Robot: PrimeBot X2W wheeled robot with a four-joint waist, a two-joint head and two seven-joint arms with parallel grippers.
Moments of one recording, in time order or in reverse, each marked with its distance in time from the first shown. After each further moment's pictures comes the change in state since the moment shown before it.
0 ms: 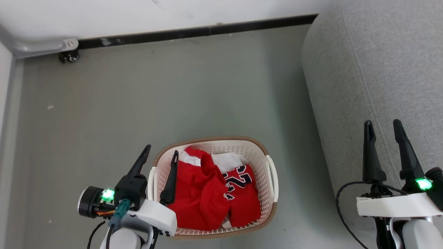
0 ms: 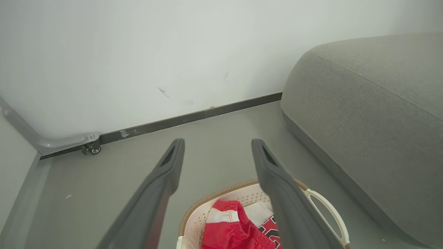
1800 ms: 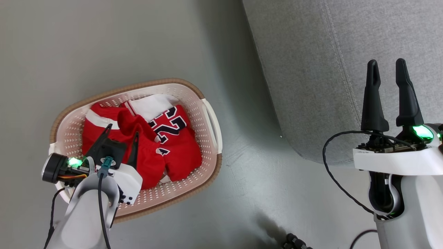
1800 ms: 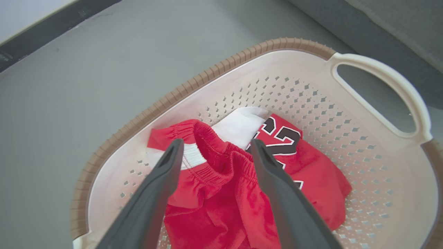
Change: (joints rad) left arm -0.320 0.121 -0.016 0.452 0.132 0.028 0.010; right arm -0.225 0.000 0.065 -0.037 0.143 0.000 -0.002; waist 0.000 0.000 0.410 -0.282
